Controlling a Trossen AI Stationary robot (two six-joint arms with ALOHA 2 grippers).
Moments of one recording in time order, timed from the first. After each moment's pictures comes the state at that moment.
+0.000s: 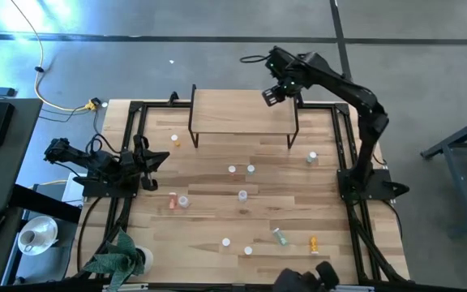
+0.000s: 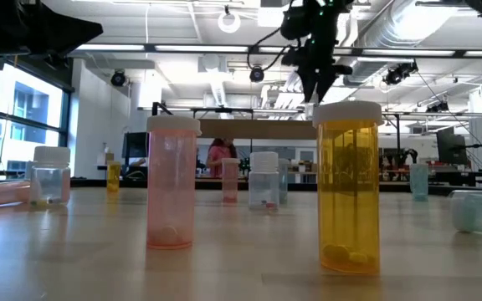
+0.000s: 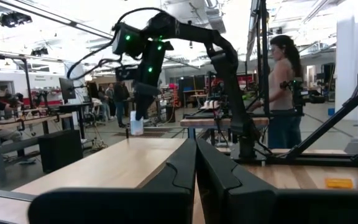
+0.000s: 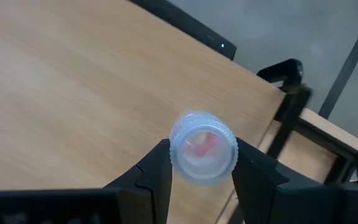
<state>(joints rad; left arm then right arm) -0.26 0.00 0.01 0.30 -0.64 0.27 -0.66 1.86 1.95 -1.33 0.17 0.35</state>
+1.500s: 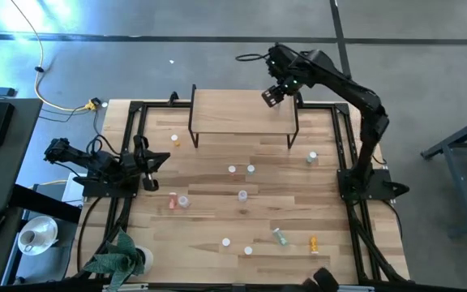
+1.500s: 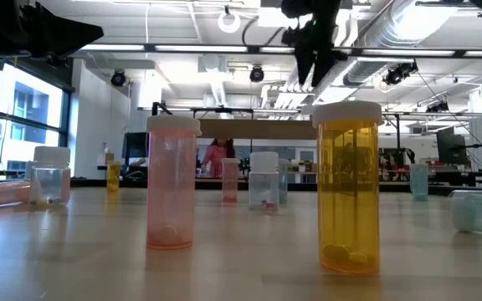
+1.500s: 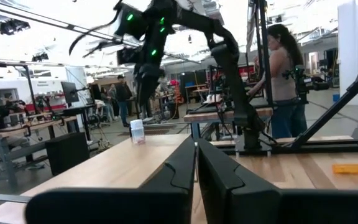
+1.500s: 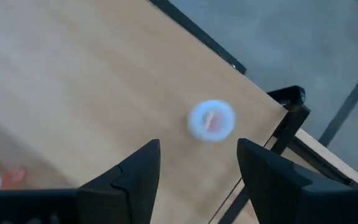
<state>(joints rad) -0.26 0.00 0.01 0.27 -0.64 0.33 -0.60 1.82 2.05 -1.38 0.16 0.24</state>
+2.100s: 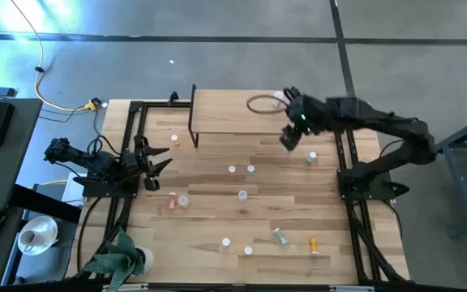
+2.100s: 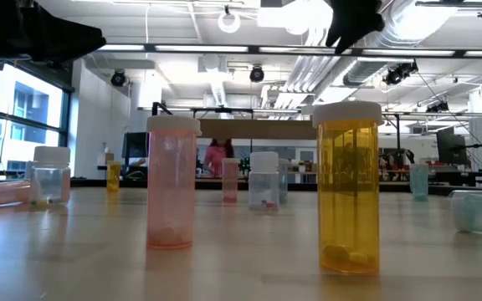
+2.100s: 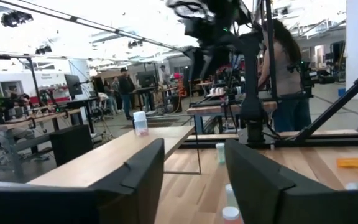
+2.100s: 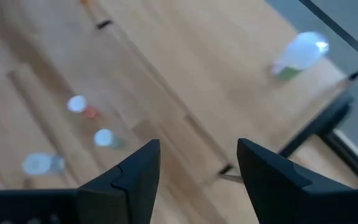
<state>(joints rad) -0.26 0.00 0.01 0.25 -0.67 0.30 -0.19 1.30 1.46 -1.11 0.29 0.38</state>
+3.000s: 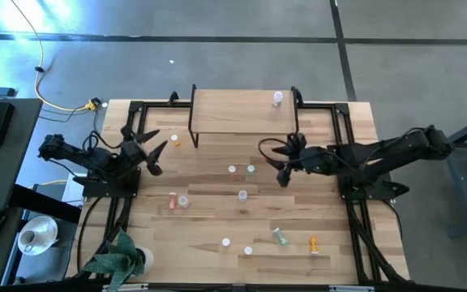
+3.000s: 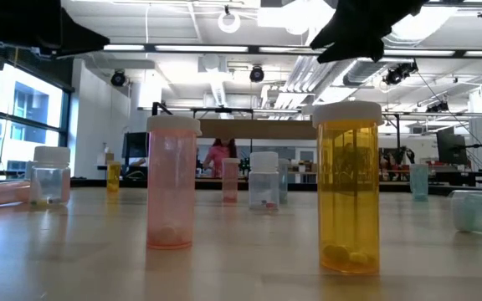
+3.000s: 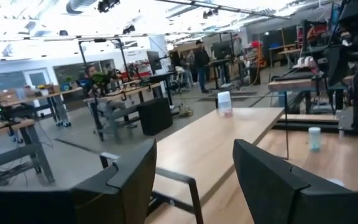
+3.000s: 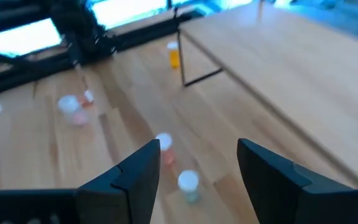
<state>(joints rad) -0.24 0.15 0.15 0.23 -1.03 0.40 0.16 1.11 0.82 -0.23 0.51 0.38</state>
